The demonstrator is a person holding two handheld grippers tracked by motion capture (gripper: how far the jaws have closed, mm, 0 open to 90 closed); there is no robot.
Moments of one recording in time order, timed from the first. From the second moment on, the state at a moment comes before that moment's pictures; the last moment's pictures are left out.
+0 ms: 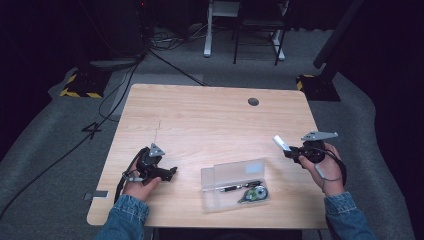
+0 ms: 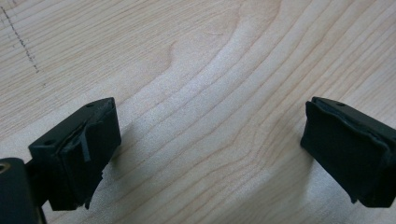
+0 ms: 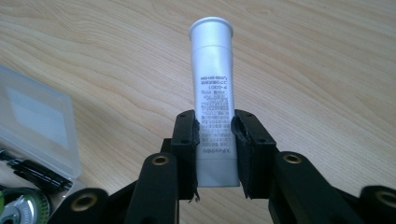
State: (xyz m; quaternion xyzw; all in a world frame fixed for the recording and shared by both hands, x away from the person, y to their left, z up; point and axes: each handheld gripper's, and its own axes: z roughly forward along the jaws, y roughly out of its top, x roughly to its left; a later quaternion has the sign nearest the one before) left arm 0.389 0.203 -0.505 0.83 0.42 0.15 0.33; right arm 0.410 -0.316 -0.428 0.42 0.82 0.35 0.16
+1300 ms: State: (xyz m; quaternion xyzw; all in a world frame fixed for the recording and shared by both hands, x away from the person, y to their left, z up) left arm 0.389 0.203 -0.505 0.84 0.41 0.15 0.33; right arm 0.371 -0.260 -0.390 0.30 0.85 0.40 0.13
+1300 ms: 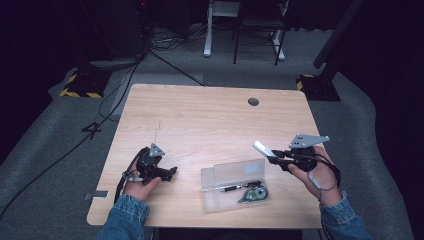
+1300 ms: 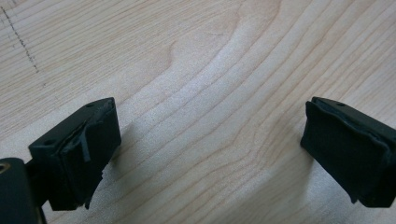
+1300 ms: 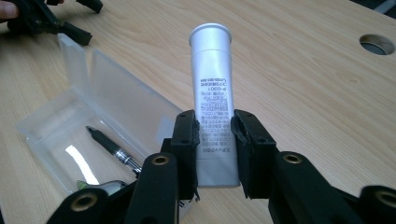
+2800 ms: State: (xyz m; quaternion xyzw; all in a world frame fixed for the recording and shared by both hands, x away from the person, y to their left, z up) left arm 0.389 0.203 -0.505 0.83 0.42 0.15 0.33; right arm 0.345 -0.192 -0.420 0.17 0.92 0.36 0.03
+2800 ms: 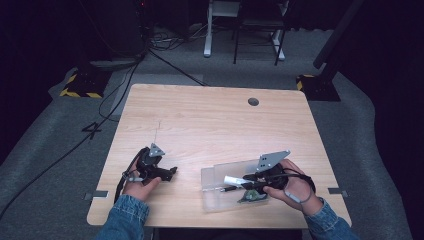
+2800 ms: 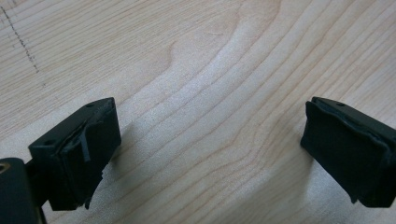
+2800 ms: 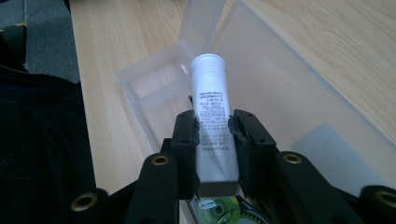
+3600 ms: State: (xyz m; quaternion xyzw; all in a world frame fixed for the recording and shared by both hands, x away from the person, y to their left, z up) left arm 0.389 0.203 -0.505 0.84 0.41 0.15 0.33; right arm 0.345 -0.179 -0.442 0.13 0.94 0.33 -0.02
